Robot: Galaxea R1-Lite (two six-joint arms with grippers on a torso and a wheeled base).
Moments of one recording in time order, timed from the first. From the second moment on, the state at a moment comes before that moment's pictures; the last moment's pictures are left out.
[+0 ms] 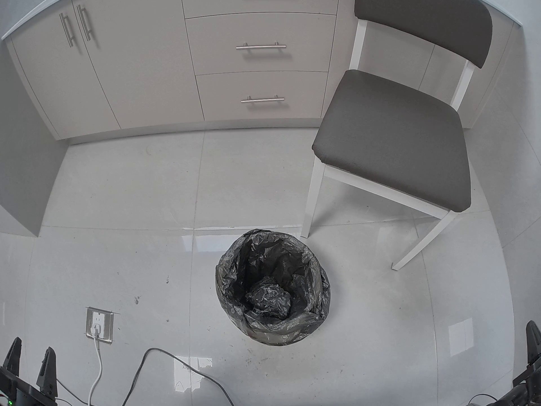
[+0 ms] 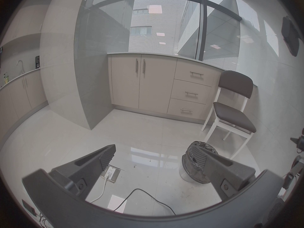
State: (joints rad) left arm 0.00 0.02 -0.06 0.08 0.09 -0.18; right arm 0.00 0.01 -0.03 -0.04 -0.06 0.03
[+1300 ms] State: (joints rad) left arm 0.00 0.02 -0.02 0.02 0.02 -0.01; right arm 0.00 0.01 -0.02 0.01 0.00 0.00
